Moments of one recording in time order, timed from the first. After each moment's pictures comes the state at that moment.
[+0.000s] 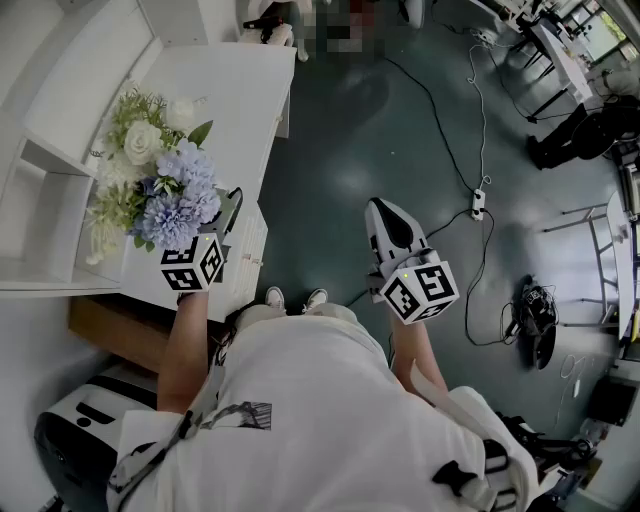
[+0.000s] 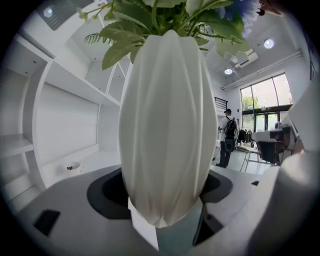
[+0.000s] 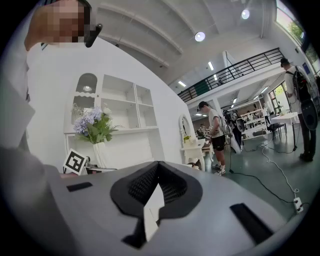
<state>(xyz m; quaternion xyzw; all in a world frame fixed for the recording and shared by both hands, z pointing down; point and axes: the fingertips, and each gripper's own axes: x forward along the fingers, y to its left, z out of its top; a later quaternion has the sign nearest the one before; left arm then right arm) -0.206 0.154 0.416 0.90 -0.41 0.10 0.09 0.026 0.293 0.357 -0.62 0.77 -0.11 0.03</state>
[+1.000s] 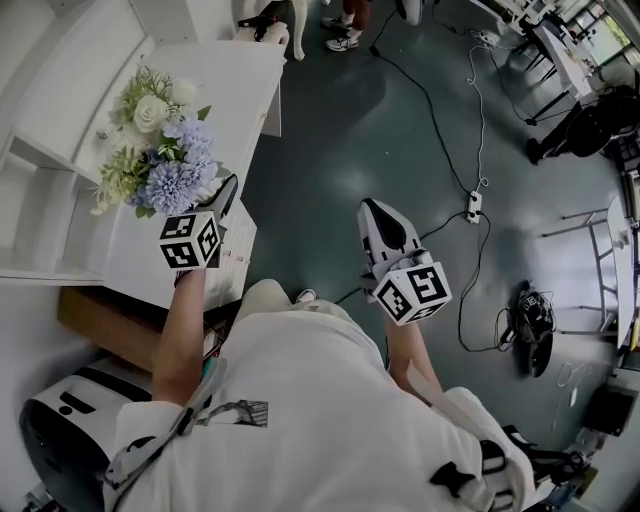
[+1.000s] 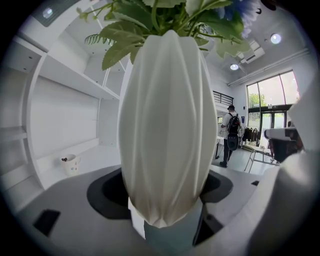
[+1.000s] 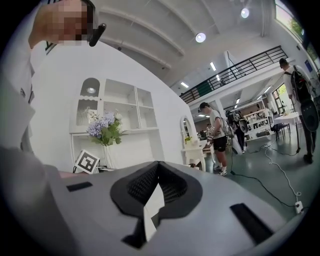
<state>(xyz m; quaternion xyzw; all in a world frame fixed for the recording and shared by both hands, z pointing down) -0.146 0.149 0.441 0.88 -0.44 0.12 0.11 0.082 0.317 0.367 -0.61 0.78 -0.10 0.04</state>
